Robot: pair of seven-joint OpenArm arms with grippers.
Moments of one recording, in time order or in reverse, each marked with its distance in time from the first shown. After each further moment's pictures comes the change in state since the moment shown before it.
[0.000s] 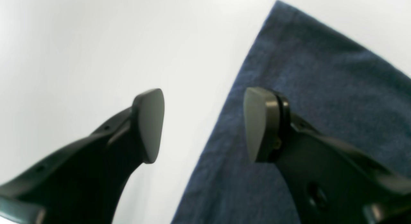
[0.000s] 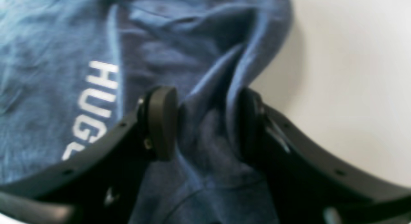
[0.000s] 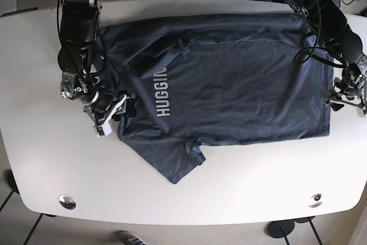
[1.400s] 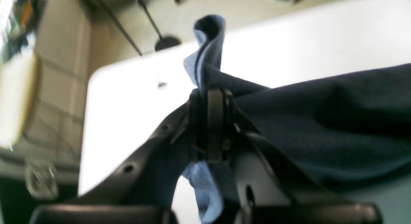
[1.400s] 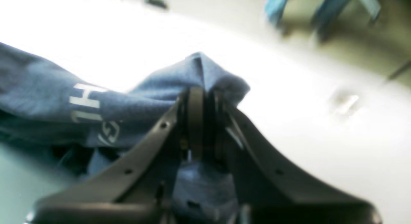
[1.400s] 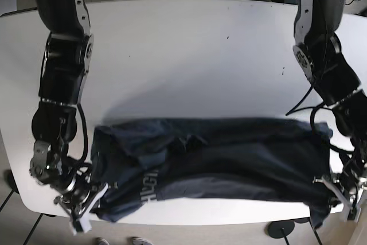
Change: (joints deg) left arm -32.7 0.5 19.7 12.3 0.9 -23.4 13.4; right arm 31.1 2.1 -0.7 9.8 -1.5 -4.3 -13.5
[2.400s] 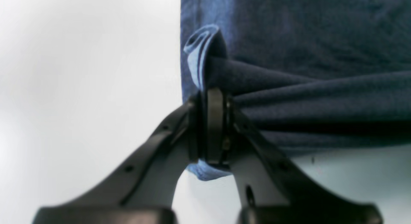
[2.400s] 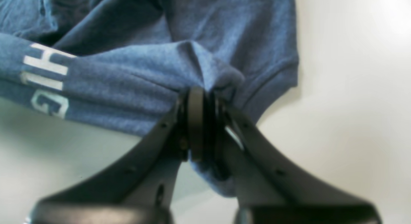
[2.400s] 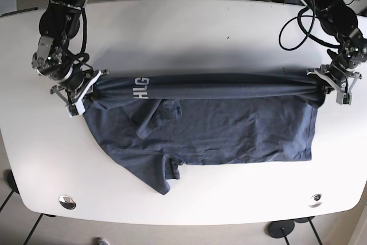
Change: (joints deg) left arm 48.6 3.9 -20.8 12.6 -7.5 -0.7 -5.4; right arm -48.7 -1.0 13.0 25.8 1.8 4.5 -4.6
